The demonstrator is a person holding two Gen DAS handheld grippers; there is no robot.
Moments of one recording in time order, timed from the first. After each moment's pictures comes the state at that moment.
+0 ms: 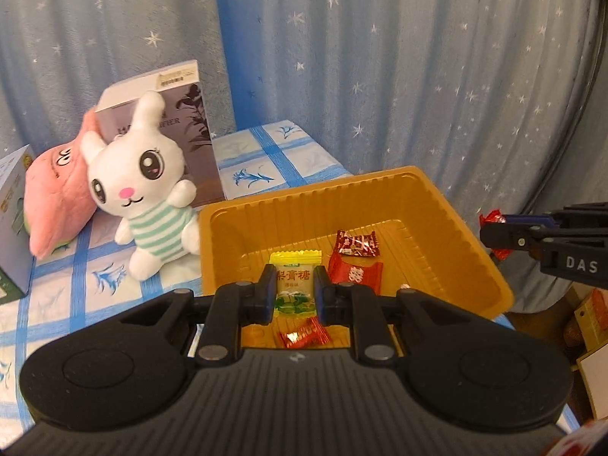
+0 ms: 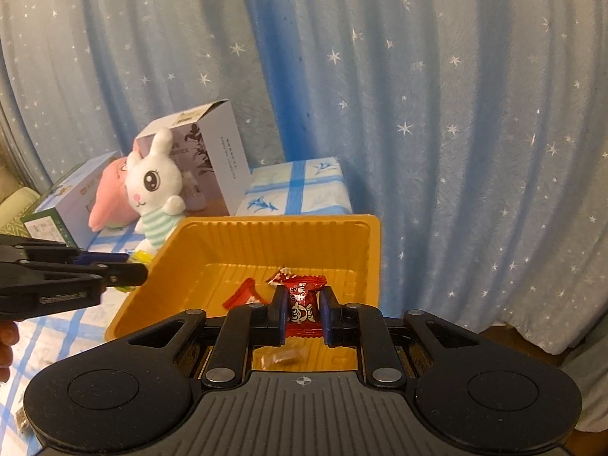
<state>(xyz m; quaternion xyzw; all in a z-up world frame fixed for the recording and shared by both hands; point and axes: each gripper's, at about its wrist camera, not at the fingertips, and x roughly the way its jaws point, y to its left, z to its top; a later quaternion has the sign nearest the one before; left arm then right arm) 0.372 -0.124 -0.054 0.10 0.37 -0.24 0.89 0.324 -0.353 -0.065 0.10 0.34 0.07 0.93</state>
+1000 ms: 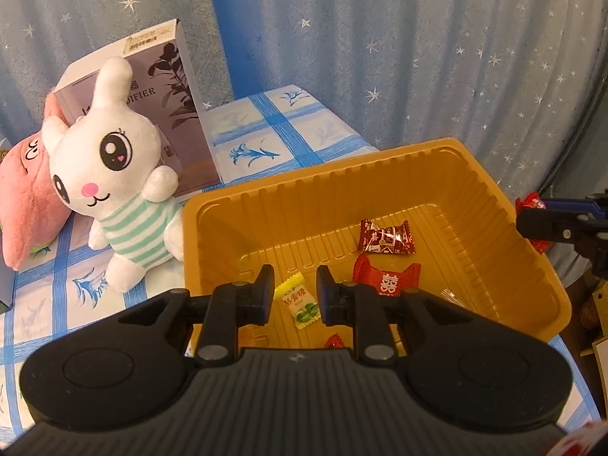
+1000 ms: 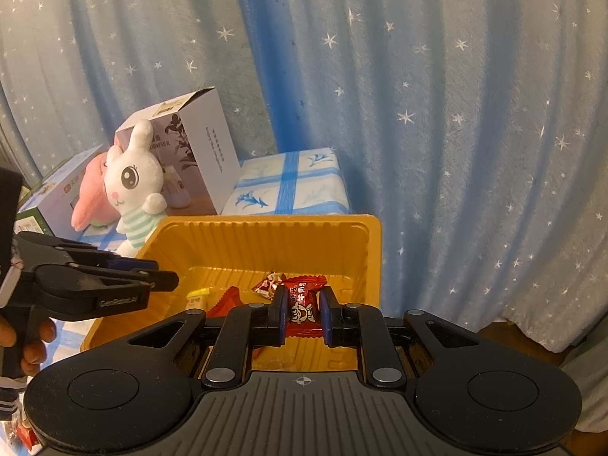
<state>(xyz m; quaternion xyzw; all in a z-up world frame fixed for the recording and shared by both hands) 0.424 -0.145 -0.094 0.13 0.41 -0.23 0.87 0.359 -0.357 -0.083 0.10 0.36 0.07 0.93</state>
